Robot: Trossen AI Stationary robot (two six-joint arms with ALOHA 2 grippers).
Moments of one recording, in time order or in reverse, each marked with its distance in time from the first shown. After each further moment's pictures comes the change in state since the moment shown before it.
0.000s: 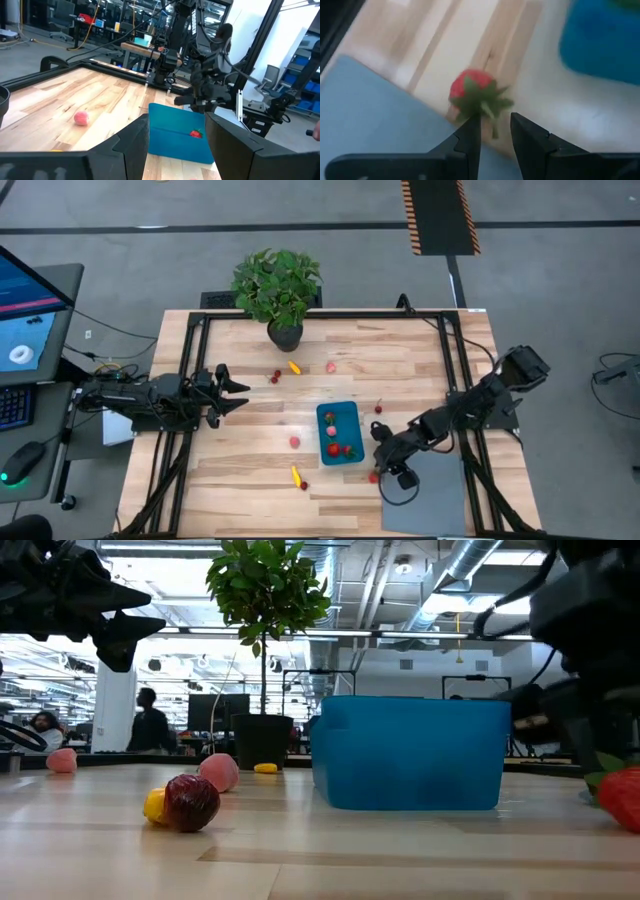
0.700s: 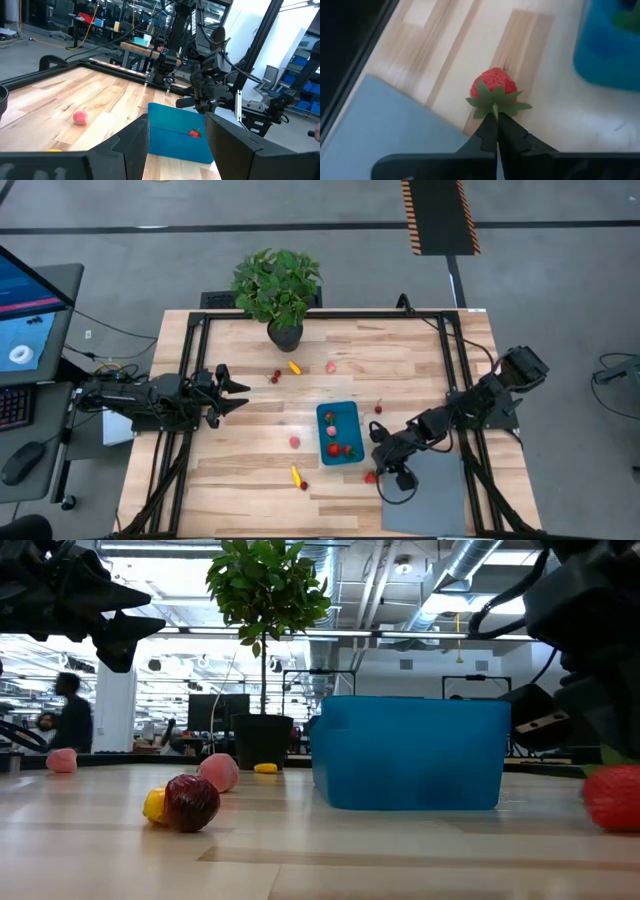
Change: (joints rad) left arm 0.000 0.000 0.000 -0.001 0.002 -0.006; right arm -0.015 0.008 0.012 0.038 -0.069 0.060
